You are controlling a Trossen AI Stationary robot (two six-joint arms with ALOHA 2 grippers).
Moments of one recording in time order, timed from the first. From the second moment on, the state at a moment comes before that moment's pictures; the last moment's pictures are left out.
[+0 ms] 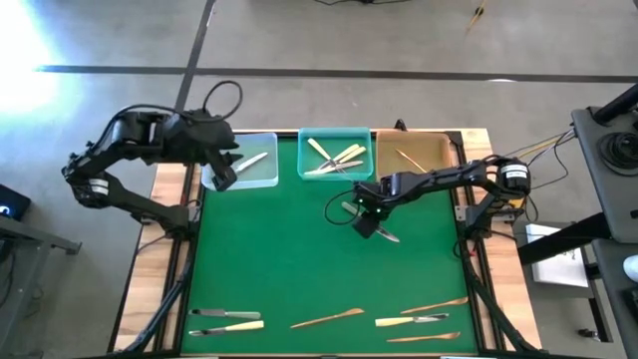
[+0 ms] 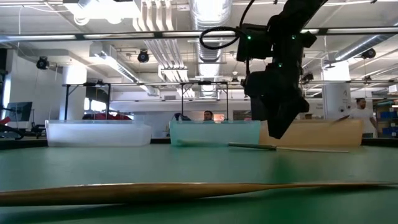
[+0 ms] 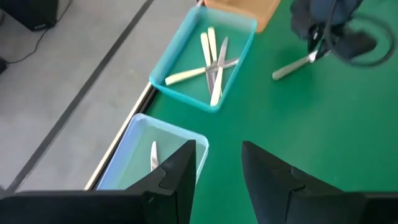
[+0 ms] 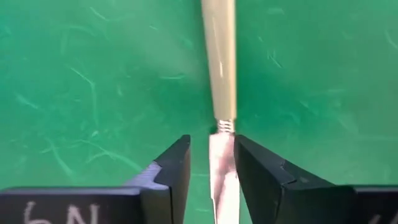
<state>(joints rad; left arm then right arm) 0.12 1.24 1.82 -1.46 -0.35 -0.17 -0.14 1.67 1.00 -0.65 -0.10 0.59</state>
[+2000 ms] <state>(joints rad) 0.12 1.12 1.70 -1.46 -0.19 -0.18 -0.13 2.23 1.62 -0.67 -0.19 0.32</state>
